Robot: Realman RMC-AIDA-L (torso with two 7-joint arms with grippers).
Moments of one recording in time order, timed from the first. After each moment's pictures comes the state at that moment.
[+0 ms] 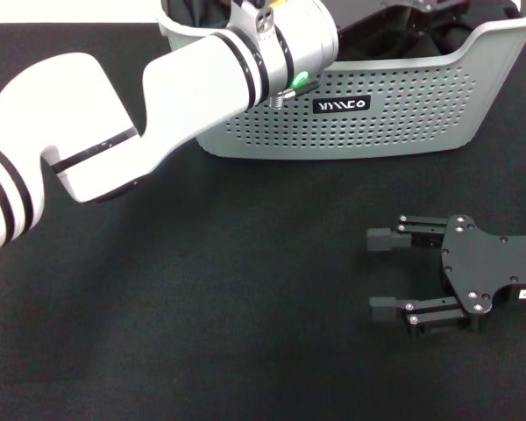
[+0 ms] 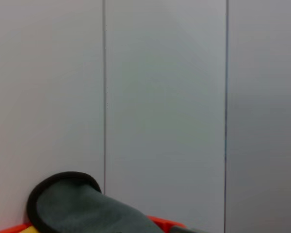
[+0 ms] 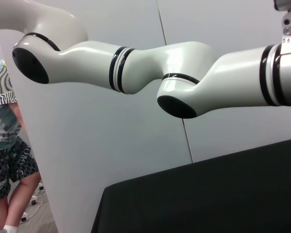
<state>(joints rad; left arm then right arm) -0.77 -2.11 1.94 0.69 0.28 0.54 -0.78 0.46 2.02 -1.18 -0.65 1.56 1.73 -1.92</state>
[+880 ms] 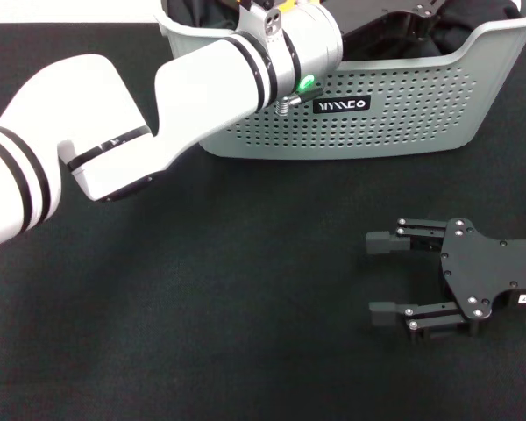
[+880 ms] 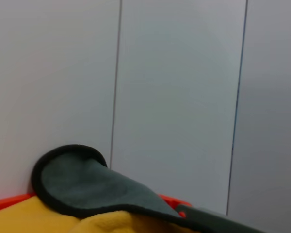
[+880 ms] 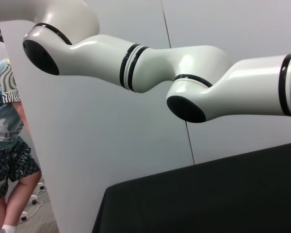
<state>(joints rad) -0.85 -2.11 2.03 0.58 0.09 0.54 -0.74 0.45 2.02 -1.18 -0.64 1.56 1.74 -1.94</state>
